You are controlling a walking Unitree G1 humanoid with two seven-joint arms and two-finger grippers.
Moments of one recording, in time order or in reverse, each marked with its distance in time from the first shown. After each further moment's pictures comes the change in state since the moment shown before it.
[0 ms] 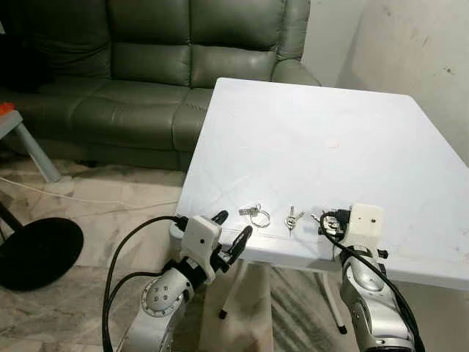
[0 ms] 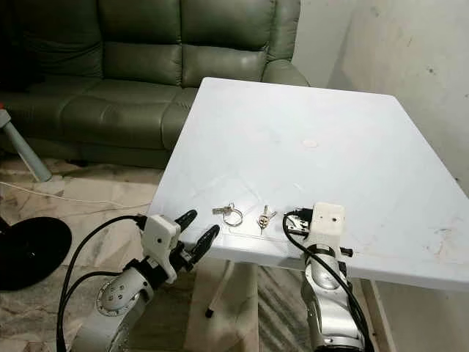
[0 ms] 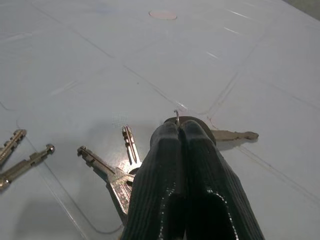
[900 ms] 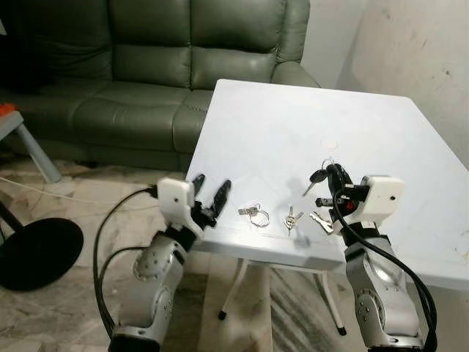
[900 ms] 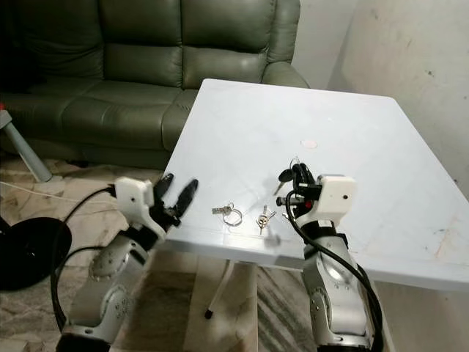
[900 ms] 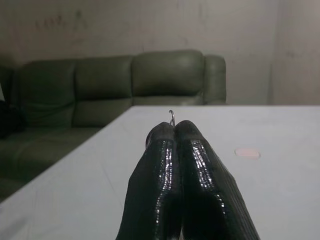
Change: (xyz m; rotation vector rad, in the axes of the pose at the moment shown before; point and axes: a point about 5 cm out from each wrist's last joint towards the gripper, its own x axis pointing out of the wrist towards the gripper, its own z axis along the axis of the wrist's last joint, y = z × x) left arm 0.020 0.050 0.050 -0.153 -0.197 0.254; right arm -0.019 0.017 0.072 0.182 -0.461 0.364
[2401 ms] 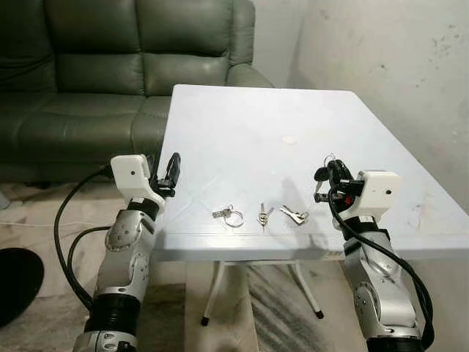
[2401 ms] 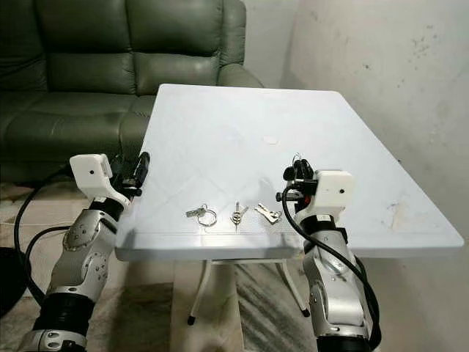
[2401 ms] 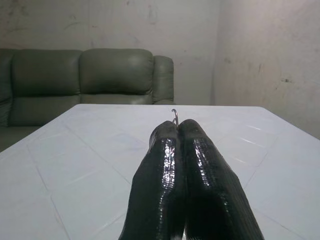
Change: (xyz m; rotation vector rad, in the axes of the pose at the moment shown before) left arm 0.012 0.063 0.008 0.057 -0.018 0.258; right arm 0.007 -0.005 -0.008 -0.066 0.042 -0.044
